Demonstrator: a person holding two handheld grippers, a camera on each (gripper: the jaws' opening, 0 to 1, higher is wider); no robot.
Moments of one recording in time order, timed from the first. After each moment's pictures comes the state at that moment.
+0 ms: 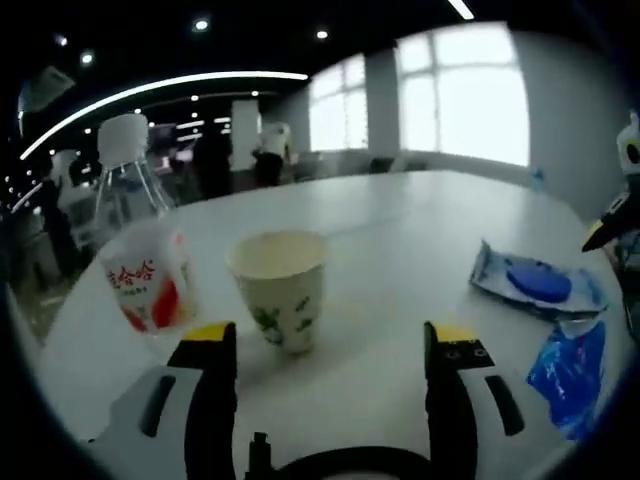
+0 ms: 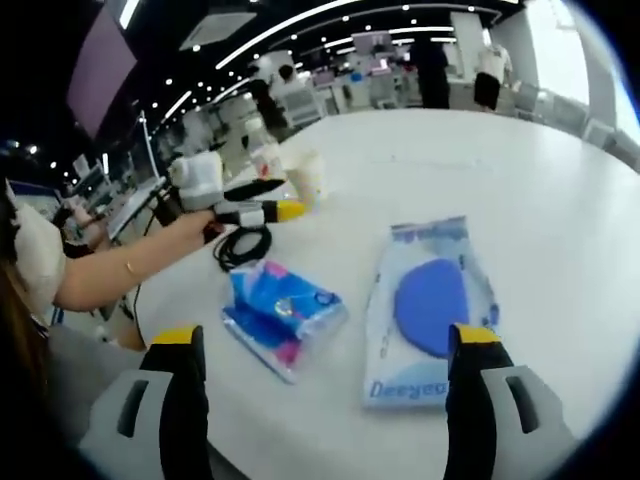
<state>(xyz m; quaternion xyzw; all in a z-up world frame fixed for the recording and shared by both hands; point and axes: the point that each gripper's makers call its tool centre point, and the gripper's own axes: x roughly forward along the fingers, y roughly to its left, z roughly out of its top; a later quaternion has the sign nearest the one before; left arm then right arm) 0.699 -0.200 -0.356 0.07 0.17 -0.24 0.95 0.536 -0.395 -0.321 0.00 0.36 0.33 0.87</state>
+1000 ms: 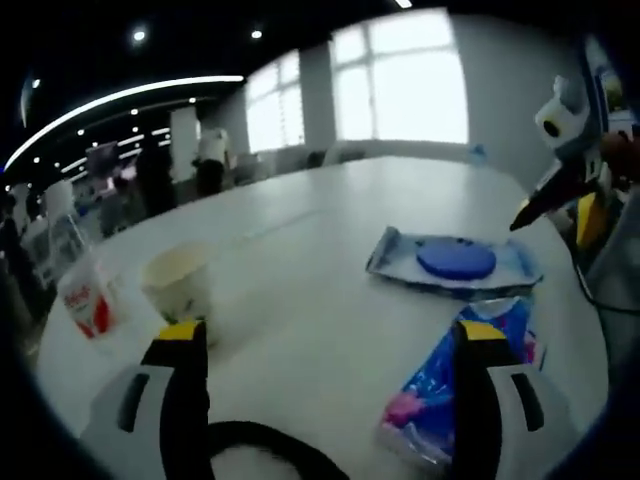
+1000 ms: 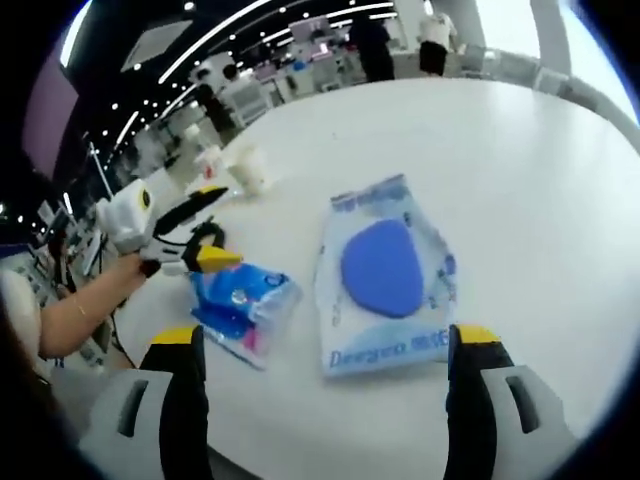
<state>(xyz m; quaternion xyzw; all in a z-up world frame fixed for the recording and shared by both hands) 0.639 -0.271 -0.345 0.10 0.16 -0.37 0.91 0.535 -0.441 -0.344 0.05 0.42 0.23 0.88</state>
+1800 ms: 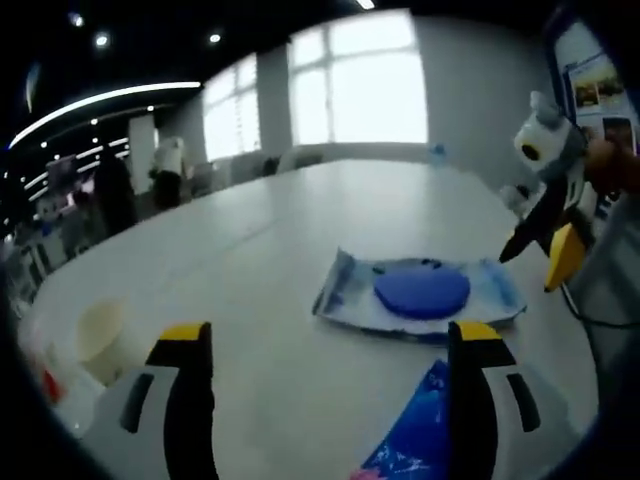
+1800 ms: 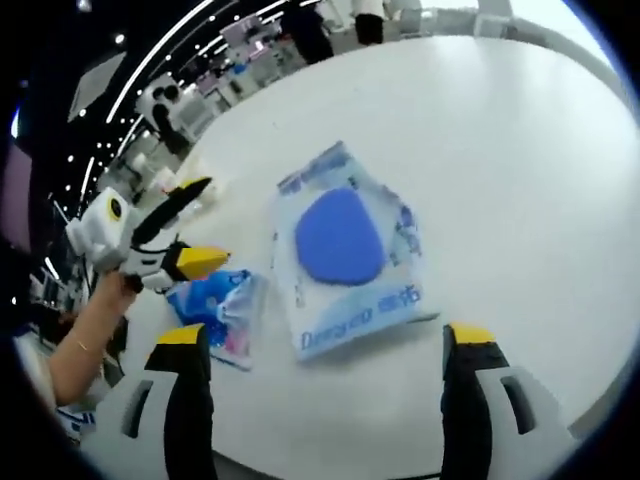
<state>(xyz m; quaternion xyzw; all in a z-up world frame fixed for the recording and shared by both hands) 0.657 -0.335 -0.338 0.11 0.15 -0.45 0.87 0.526 -0.463 -0.368 0.15 0.48 0.14 0.85</state>
